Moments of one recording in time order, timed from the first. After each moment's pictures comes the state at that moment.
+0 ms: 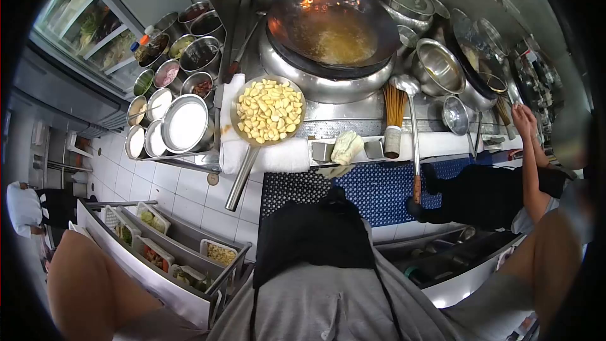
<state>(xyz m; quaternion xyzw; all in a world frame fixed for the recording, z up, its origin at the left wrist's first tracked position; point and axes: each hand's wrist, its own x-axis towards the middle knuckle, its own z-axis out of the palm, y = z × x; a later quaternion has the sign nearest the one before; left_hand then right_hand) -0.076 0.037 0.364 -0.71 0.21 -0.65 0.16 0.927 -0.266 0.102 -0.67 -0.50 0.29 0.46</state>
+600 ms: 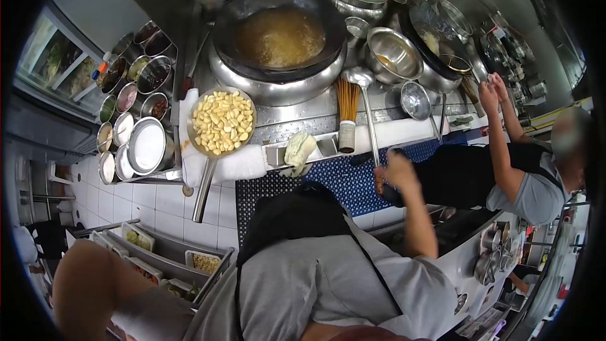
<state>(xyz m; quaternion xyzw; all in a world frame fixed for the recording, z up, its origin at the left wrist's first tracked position) -0.015 0.049 0.363 -0.64 0.22 -0.73 0.14 0.405 -0.168 0.006 -0.90 -0.39 0.20 -0.05</state>
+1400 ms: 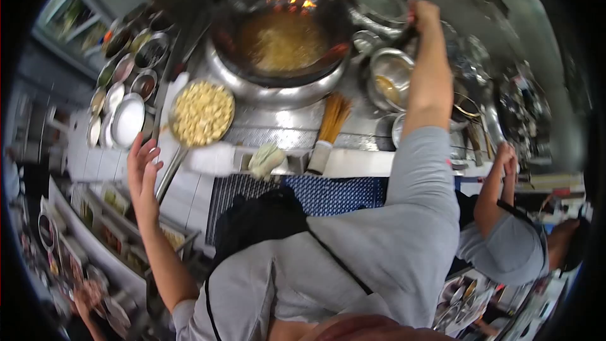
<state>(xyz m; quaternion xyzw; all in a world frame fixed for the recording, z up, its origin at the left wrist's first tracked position) 0.016 0.048 0.100 -0.61 -0.49 -0.46 -0.43 0.739 0.219 0.162 -0.73 -0.28 0.22 0.58</state>
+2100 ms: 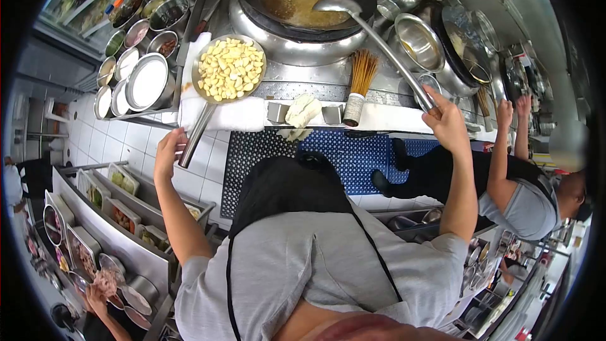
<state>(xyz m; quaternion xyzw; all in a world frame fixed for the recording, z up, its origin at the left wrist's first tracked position) -0.131 0.086 -0.048 -0.46 -0.63 -0.23 -0.58 0.441 -0.123 0.157 -0.85 -0.48 0.16 0.16</state>
